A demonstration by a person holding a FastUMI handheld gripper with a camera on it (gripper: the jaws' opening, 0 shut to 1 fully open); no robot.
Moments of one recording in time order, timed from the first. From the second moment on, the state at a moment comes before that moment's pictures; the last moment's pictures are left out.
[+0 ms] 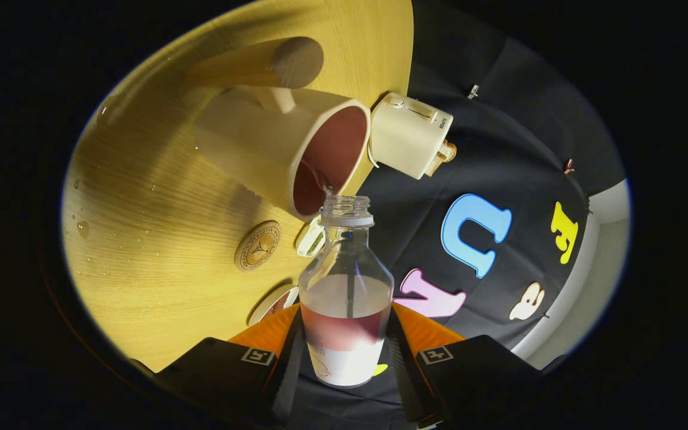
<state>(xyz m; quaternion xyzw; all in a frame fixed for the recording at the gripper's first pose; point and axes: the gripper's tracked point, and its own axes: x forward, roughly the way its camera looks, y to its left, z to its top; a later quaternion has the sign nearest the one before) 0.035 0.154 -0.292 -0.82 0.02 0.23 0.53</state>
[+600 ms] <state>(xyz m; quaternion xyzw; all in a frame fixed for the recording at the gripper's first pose) 0.035 0.164 -0.285 -0.84 -0.01 0.24 0.49</state>
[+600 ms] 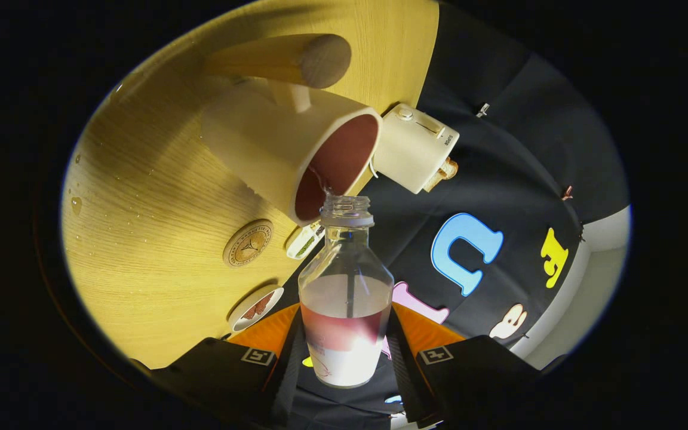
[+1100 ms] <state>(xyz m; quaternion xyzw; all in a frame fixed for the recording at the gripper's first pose) 0.033 0.187 -0.266 -0.87 -0.09 0.25 0.42</state>
